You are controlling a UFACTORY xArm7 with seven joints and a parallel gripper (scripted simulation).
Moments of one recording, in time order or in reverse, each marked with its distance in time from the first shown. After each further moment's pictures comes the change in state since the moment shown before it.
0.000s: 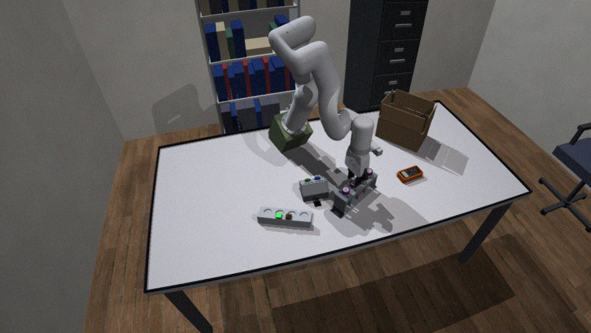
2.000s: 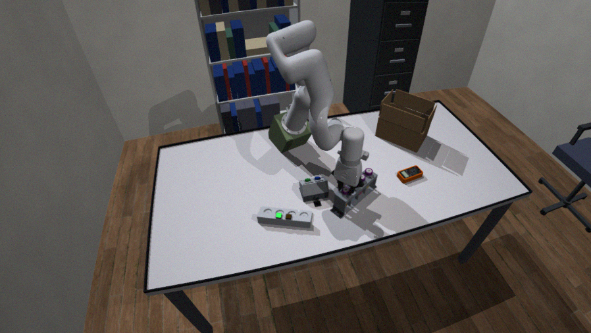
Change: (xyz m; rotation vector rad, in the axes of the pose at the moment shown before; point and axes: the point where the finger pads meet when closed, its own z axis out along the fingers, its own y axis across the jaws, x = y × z) arm -0.051 0.012 0.021 0.001 0.000 -0.489
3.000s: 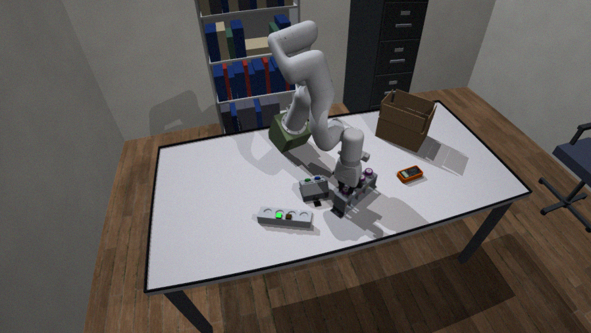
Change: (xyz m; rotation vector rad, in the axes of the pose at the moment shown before) arm 0.000 0.000 0.003 0.000 0.002 0.069
